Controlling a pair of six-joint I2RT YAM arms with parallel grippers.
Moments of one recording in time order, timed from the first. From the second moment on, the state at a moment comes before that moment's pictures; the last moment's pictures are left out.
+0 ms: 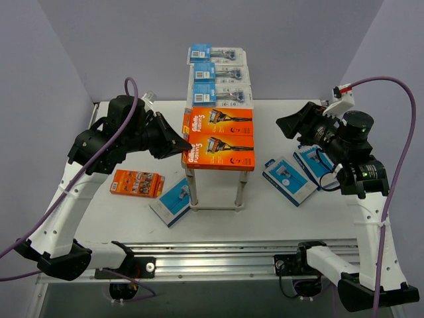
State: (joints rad) left arm -0.57 1.31 1.79 -1.06 0.24 -1.00; right arm 0.11 1.00 1.37 -0.57 -0.32 0.49
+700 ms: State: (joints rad) left arm -0.56 1.31 1.80 -1.06 0.23 -0.98; right arm 0.11 1.00 1.37 -0.58 -0.31 0.49
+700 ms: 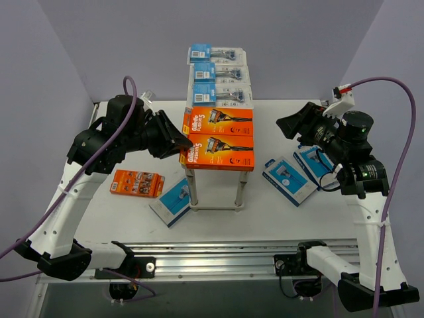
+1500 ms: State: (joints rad) left arm -0.48 1.25 1.80 -1.05 0.23 -0.94; right arm 0.11 0.99 1.37 -0.60 -0.30 0.49
